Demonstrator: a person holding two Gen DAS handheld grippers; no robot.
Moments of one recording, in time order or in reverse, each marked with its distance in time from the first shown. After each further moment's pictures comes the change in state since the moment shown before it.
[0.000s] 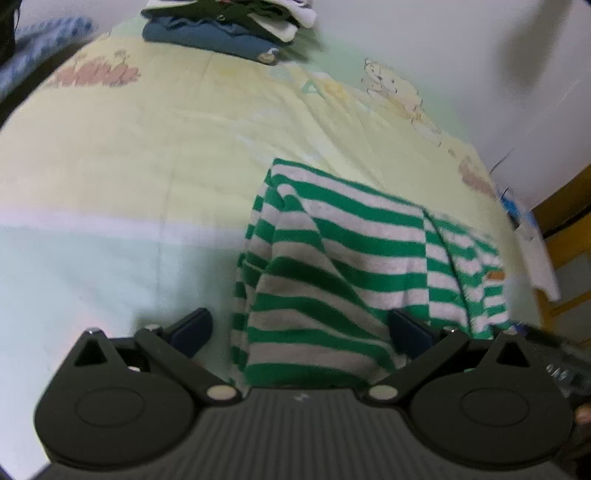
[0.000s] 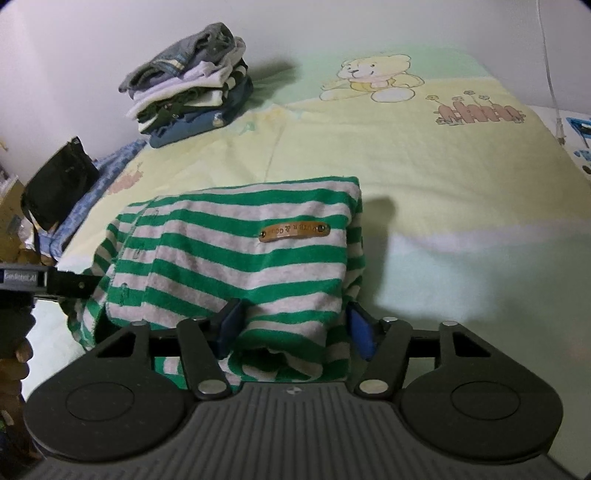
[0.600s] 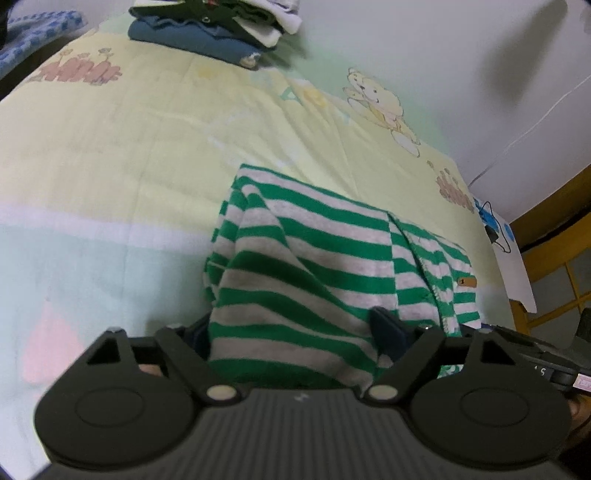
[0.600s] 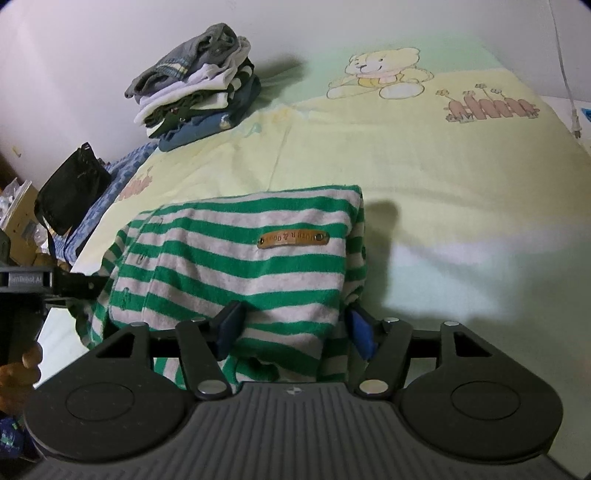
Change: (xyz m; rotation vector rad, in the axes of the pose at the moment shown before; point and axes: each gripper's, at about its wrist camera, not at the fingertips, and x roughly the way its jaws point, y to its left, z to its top) left arm 0.001 -0.010 -0.007 -0.015 -0.035 -0.058; right arm 0.005 -0.012 0.011 0.011 0.019 0.063
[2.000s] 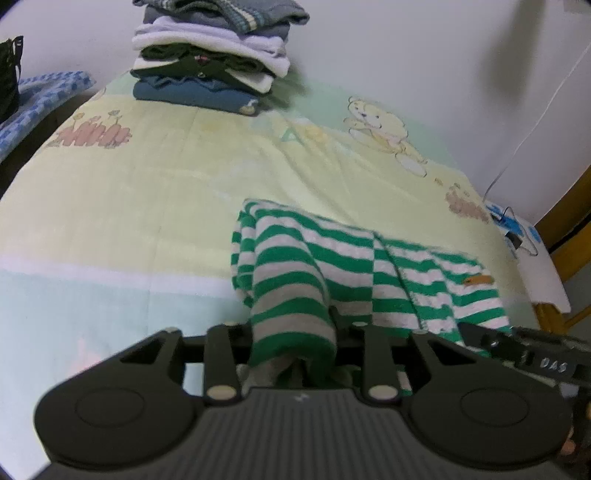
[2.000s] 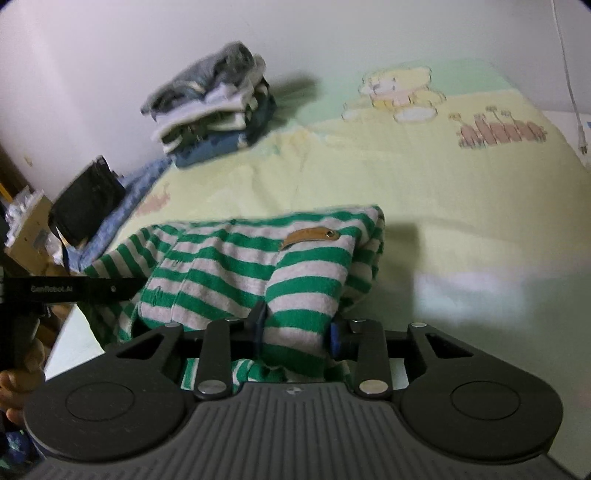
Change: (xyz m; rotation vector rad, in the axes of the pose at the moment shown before) left arm -0.012 -0.027 0.006 0.092 -0.098 0.133; right arm -0.010 0.012 0.010 -0.001 -0.031 0.022
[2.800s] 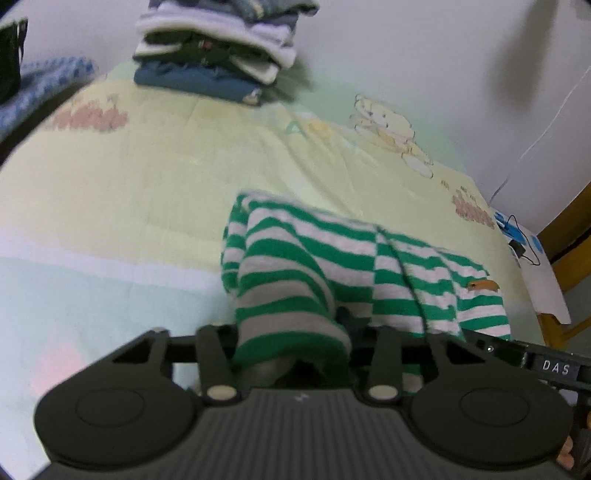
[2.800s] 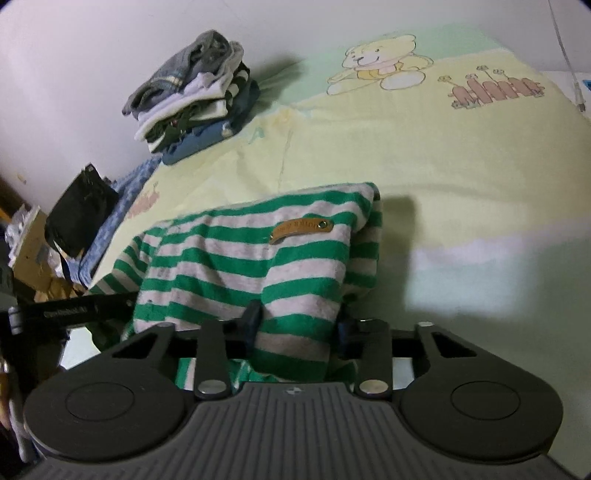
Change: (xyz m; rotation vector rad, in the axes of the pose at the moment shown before) left arm 0.011 -0.007 0.001 -0.033 -0.019 0.001; right arm 0.010 -0.005 0.001 0.079 0.023 0.024
